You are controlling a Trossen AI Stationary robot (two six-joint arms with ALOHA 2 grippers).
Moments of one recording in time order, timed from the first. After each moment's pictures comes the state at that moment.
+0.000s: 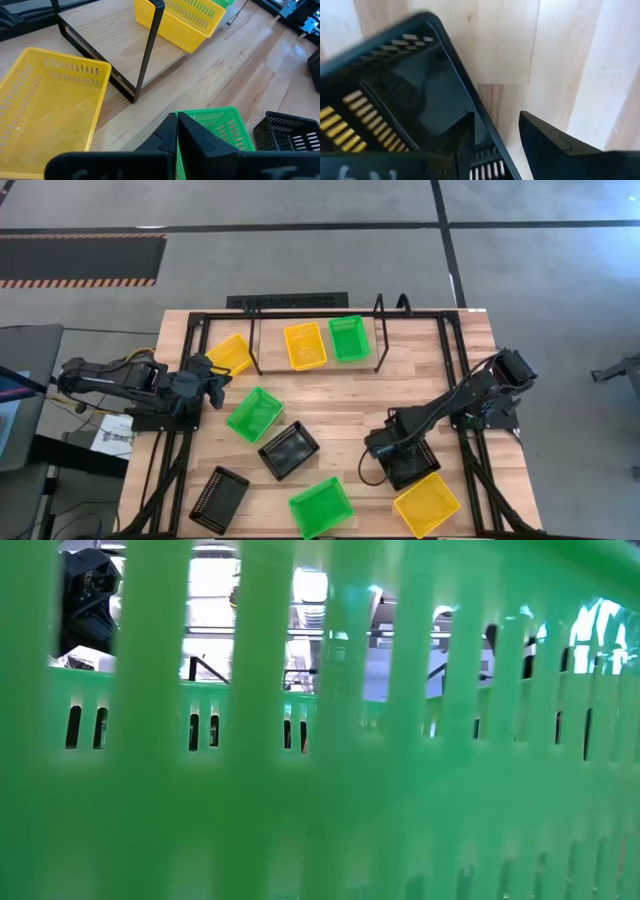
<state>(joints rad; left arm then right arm) -0.16 0.40 0.51 -0.87 -0.53 -0.81 0.41 1.67 1.06 -0.99 -0.05 0.39</state>
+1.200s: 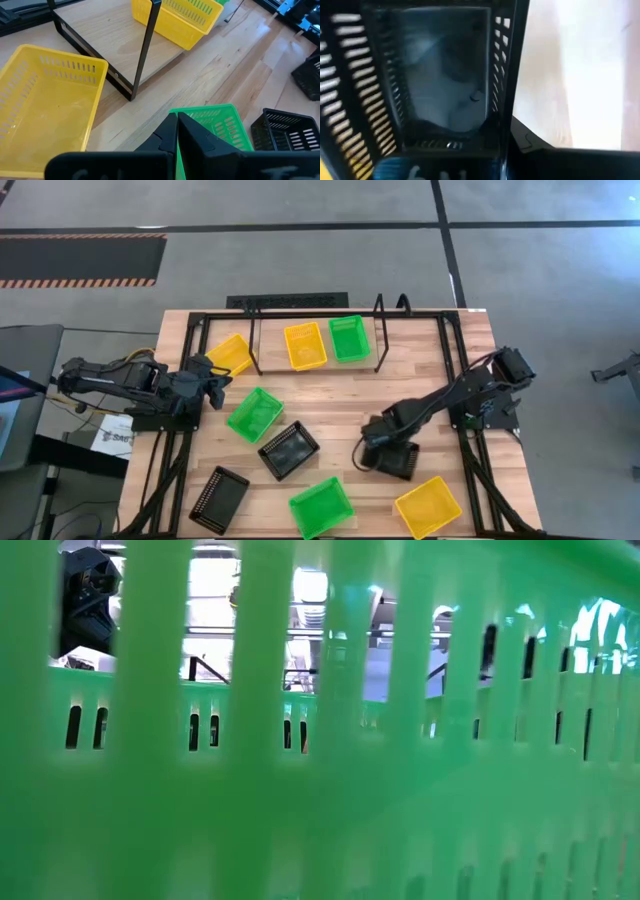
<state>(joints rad) -0.16 0.40 0.51 -0.87 -0.51 -0.81 0.33 1.67 1.03 -0.93 -0.04 0.67</state>
